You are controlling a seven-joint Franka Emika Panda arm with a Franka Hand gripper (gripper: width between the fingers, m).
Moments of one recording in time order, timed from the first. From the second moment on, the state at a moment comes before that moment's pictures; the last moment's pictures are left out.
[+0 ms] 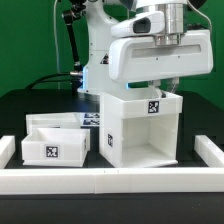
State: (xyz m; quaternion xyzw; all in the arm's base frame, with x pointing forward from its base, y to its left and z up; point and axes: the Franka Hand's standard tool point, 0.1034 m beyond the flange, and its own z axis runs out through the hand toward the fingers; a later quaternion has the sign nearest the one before) arm 0.526 0.079 0.096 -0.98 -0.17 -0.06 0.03
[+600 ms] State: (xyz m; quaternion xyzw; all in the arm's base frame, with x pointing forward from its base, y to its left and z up) arm 0.569 0.097 0.098 -0.99 -0.12 -0.09 0.04
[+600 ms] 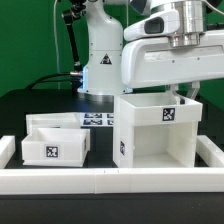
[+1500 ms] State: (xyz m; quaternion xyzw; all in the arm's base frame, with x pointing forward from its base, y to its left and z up) arm 0.576 0.101 0.102 -0.99 0.12 -0.10 0.06
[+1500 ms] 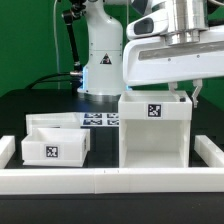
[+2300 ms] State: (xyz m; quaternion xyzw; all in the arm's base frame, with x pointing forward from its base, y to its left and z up) arm 0.592 0.099 0.113 -0.93 0.33 -0.12 0.11
